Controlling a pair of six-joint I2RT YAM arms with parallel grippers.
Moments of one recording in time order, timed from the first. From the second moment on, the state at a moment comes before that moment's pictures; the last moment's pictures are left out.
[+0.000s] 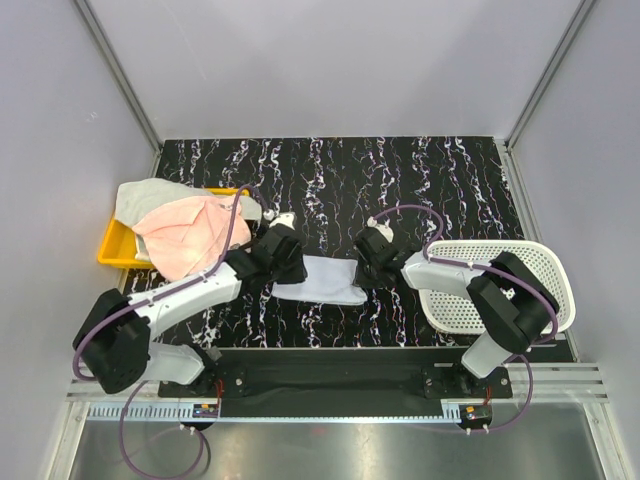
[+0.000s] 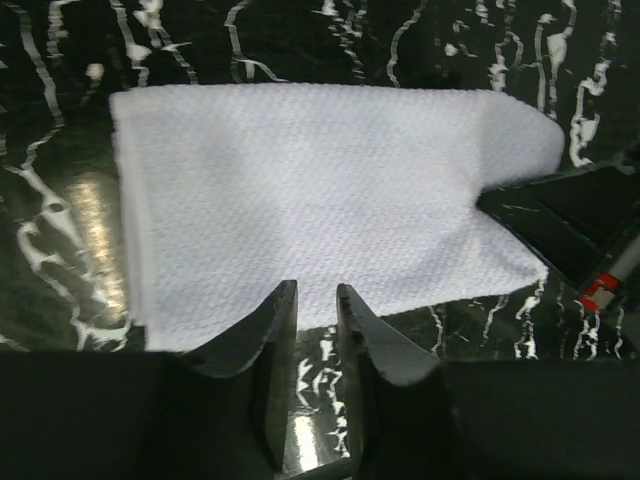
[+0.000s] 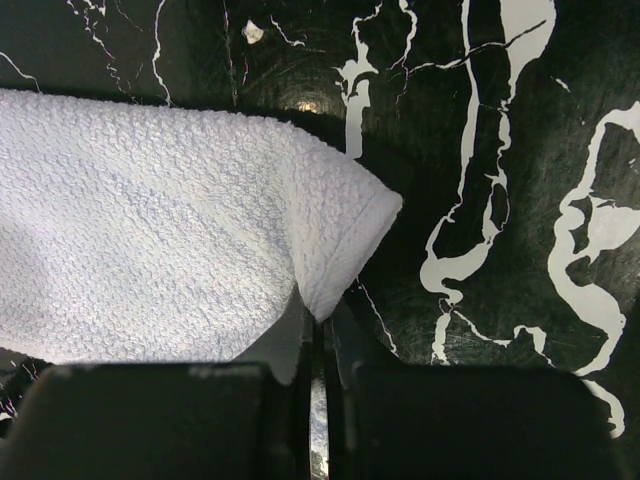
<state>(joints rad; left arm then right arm) -0.75 1.31 0.81 -0.37 -0.14 -0.70 0.73 1.61 0.82 -0.20 0.12 0.79</state>
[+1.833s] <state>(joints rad) -1.13 2.07 1.46 -0.68 -0.54 -0.86 0.78 0.61 1.12 -0.95 0.45 0.82</state>
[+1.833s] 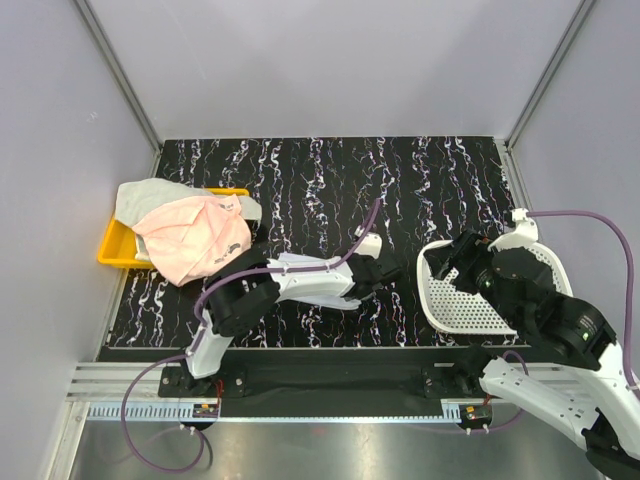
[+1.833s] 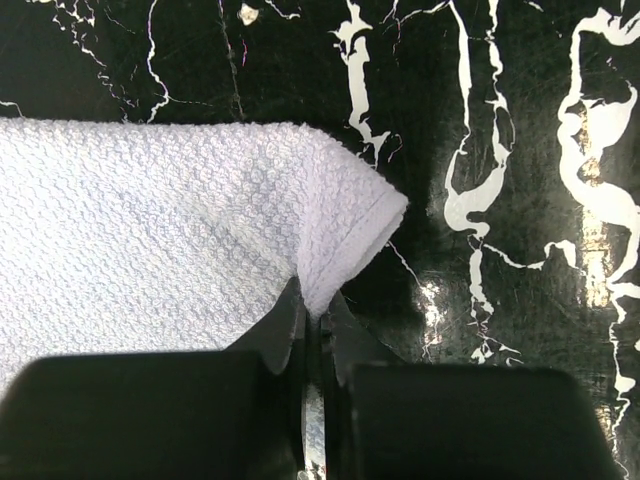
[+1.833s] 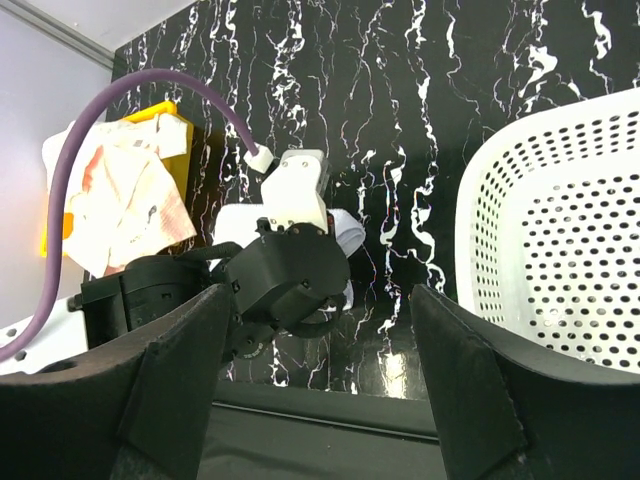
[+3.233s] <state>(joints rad) -1.15 2.29 2.11 -0.33 0.08 -1.04 0.78 0.54 1.33 -0.98 0.43 0.71</state>
